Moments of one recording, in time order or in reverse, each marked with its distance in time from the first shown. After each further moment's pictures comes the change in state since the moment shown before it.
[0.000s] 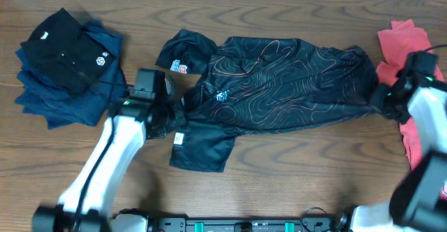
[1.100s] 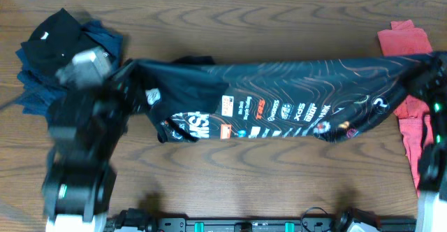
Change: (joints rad) left arm 0.089 -0.494 0.145 0.244 -0.139 0.061; right arm 0.000 -0.642 0.002 0.318 -0.115 0.002
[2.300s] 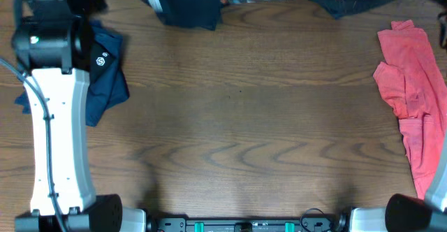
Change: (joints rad) left arm 0.110 0.768 0.903 -0.244 0.190 0.083; right arm 0.128 0.660 0.787 -0.283 0.126 0.019
